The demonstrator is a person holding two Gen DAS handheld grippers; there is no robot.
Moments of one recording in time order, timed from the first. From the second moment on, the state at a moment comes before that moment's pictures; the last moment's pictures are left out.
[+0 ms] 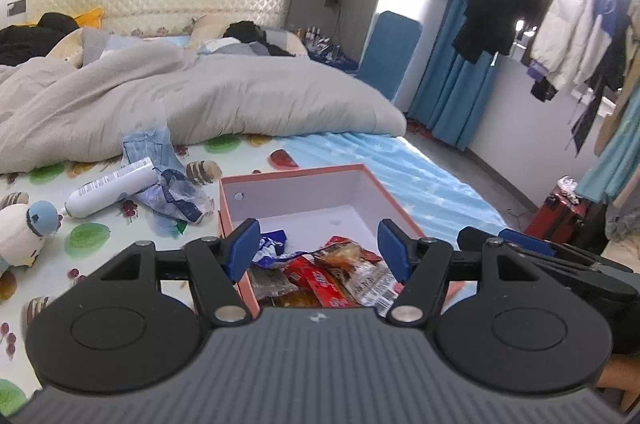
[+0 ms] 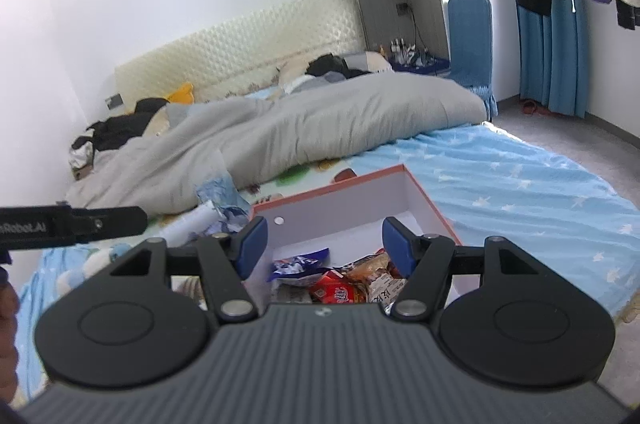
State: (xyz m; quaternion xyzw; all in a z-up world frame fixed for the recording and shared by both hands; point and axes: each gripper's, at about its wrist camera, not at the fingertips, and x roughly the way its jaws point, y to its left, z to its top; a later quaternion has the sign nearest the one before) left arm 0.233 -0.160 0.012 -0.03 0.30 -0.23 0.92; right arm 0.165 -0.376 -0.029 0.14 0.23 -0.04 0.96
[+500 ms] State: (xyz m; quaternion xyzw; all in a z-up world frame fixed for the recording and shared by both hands) left arm 0.110 -0.124 0.050 -0.04 0.26 -0.23 0.94; right arm 0.071 -0.351 0.004 0.13 0.20 -0.04 0.97
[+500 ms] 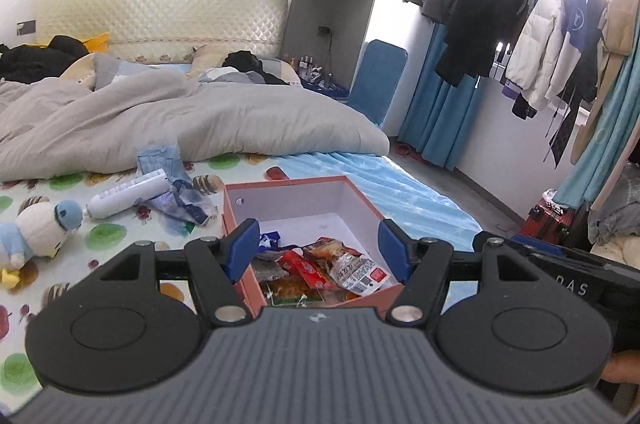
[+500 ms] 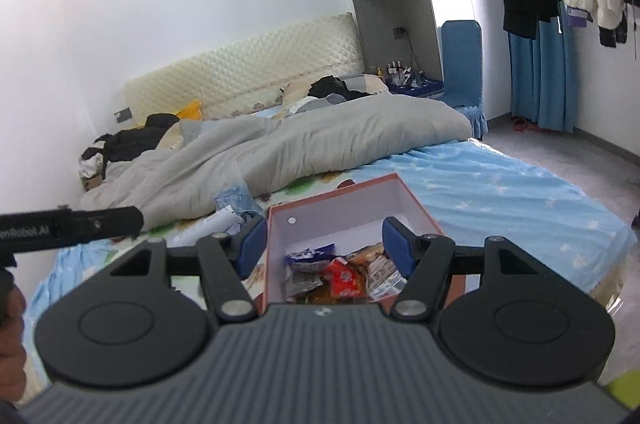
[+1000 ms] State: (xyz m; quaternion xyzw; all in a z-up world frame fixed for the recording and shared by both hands) left arm 0.073 -0.100 0.045 -0.03 0.27 -0.22 0.94; right arm 0.039 -0.337 0.000 0.13 0.20 -0.04 0.97
